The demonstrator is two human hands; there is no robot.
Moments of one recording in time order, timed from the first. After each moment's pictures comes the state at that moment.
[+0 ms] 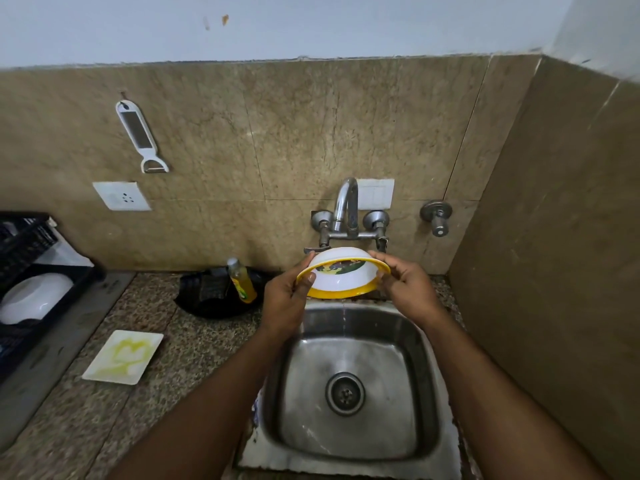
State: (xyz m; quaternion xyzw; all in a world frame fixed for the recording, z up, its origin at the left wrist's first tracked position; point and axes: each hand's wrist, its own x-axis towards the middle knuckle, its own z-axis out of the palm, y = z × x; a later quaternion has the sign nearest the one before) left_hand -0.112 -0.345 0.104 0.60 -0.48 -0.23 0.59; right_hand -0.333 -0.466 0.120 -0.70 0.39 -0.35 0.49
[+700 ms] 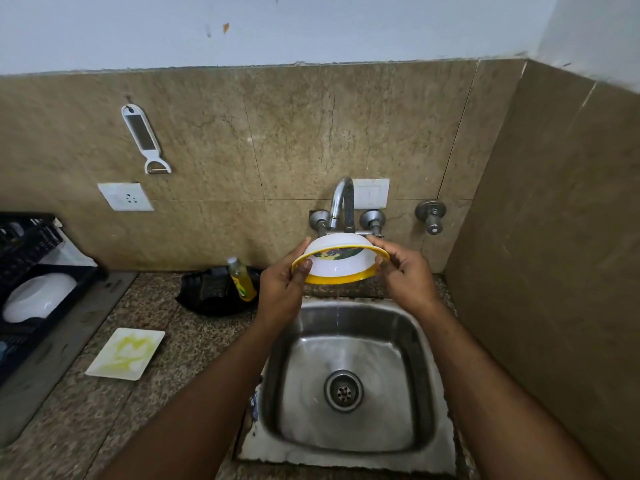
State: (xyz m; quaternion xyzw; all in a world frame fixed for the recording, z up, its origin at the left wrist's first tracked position) left_hand -0.119 -0.338 0.129 0.58 -0.49 -0.22 0.62; right_hand -0.338 -0.447 0.153 -0.73 0.37 -0.41 0.41
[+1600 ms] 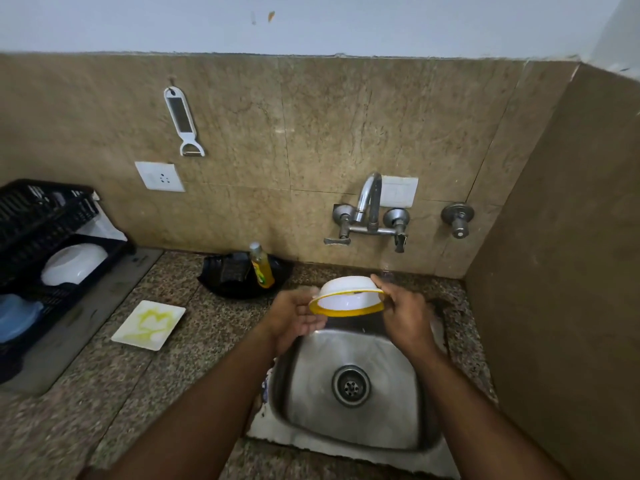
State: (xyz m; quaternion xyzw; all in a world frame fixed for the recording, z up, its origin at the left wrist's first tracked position) left_hand -0.106 -0.302 0.087 0.57 -0.09 -0.60 0.55; right_hand -0.326 -0.400 0.096 -0.80 0.42 -0.34 0.24
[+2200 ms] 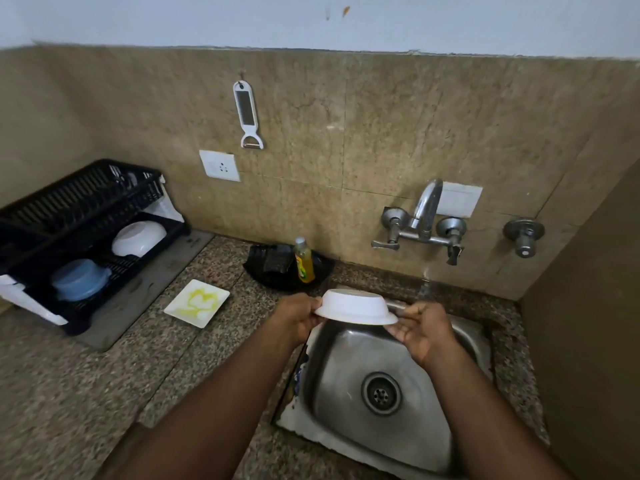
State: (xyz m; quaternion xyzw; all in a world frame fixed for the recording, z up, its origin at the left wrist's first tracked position) left_hand -0.070 -0.284 0.086 0.61 0.05 -0.47 0.63; right_hand -0.269 -0.400 0.095 -0.20 0.51 -0.27 0.79
